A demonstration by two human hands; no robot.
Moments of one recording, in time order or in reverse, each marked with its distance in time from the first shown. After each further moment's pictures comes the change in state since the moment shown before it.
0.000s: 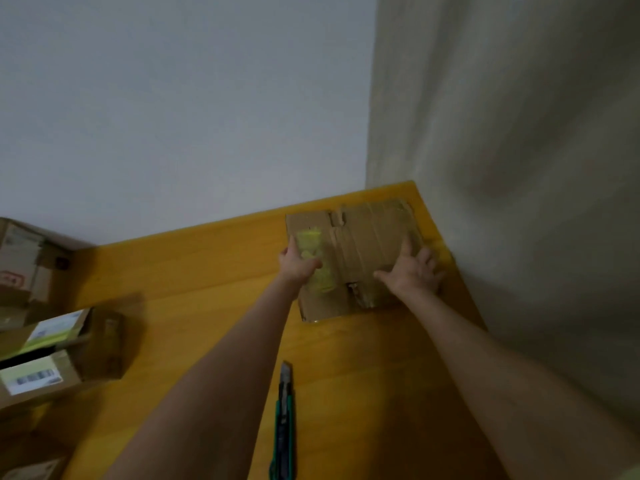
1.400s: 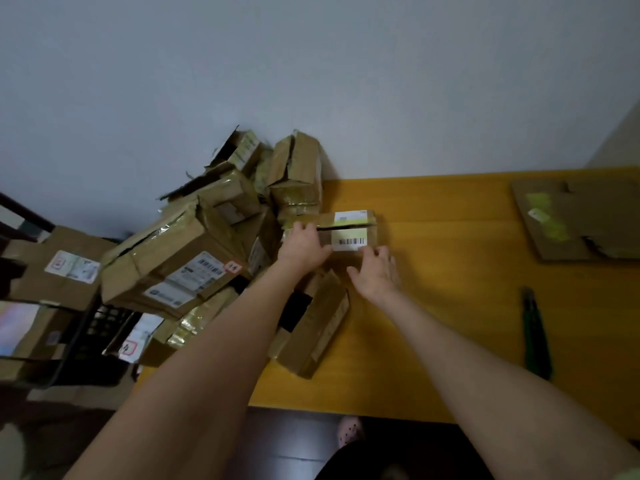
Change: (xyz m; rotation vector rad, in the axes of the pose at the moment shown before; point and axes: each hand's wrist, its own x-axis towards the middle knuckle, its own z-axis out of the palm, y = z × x) left_hand -0.164 -0.259 -0.426 0.709 0.321 0.154; right_hand -0.400 -0.322 0.218 0.138 -0.054 -0.575
